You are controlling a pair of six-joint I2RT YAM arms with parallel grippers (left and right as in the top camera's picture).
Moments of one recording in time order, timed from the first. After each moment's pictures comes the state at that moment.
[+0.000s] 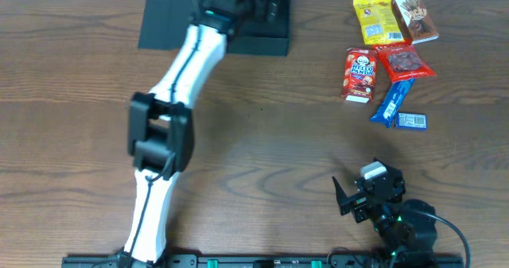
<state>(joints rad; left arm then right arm) -0.36 2.39 2.15 -0.30 0.15 -0.05 0.08 0.01 0.16 -0.59 -0.23 -0.26</state>
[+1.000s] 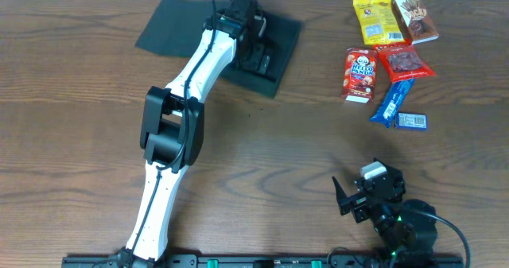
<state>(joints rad) -0.38 2.49 2.22 -1.00 0.16 -0.05 0.08 0.01 0.16 -0.59 -0.23 -0.26</state>
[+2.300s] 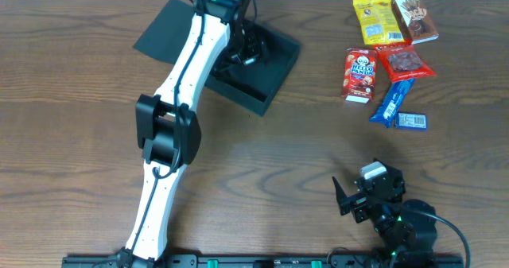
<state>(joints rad) -0.36 2.49 2.50 -1.42 0.26 -0.65 0.08 0.01 0.16 -0.59 -0.23 -0.26</state>
